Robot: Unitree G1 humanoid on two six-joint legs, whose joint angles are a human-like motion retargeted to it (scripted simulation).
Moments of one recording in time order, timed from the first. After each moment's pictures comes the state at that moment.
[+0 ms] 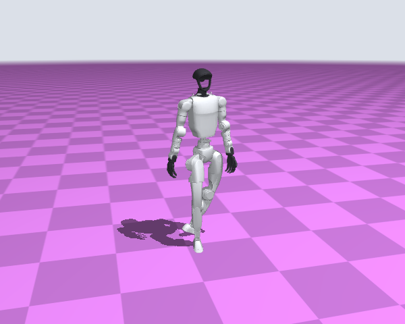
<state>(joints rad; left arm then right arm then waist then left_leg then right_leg) 0.02 0.11 0.35 1.42 0.00 0.00 -0.14 0.08 -0.24 -0.12 1.60 -0.21 0.15 0.12 -0.35 0.01 -0.13 0.19 0.14 1.20 0.35 0.12 0.00 -0.14 -0.23 -0.74 0.23 -0.17 0.02</state>
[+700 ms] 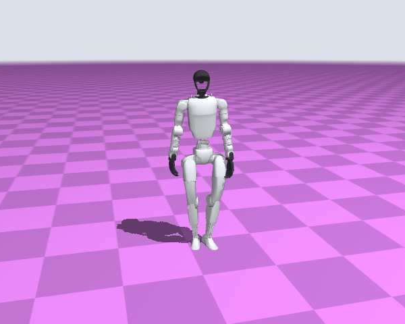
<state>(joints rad) -0.07 0.09 0.34 1.47 -0.08 0.01 -0.15 0.06 -0.19 -0.01 1.53 -0.36 0.14 0.17 -0.16 0.01 -0.01 -0.10 -0.11 0.21 0.10 0.01 0.12 -0.02 0.01 -0.33 0.08 -0.09 -0.06</state>
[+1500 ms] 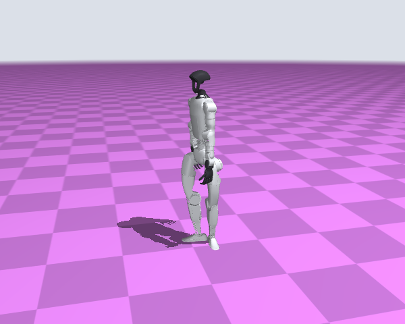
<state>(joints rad) -0.09 0.11 0.33 1.54 0.02 0.01 -0.15 0.05 -0.16 -0.05 1.52 -0.24 0.14 0.11 -0.33 0.02 0.01 0.11 0.09 1.04 0.03 -0.13 -0.02 -0.05 -0.04 -0.66 0.11 -0.11 -0.01</state>
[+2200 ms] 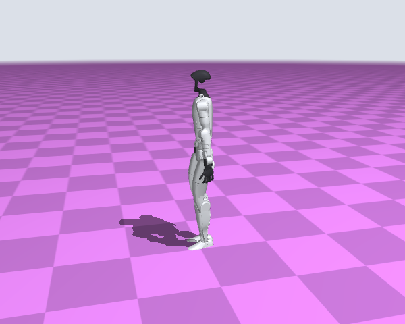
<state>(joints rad) 0.08 0.08 0.46 1.54 -0.03 0.01 -0.16 -0.02 -0.08 0.11 1.33 -0.31 0.11 0.15 -0.22 0.00 0.02 -0.09 -0.06 0.24 0.13 -0.03 0.10 -0.03 0.05 -0.24 0.06 -0.06 -0.09</state>
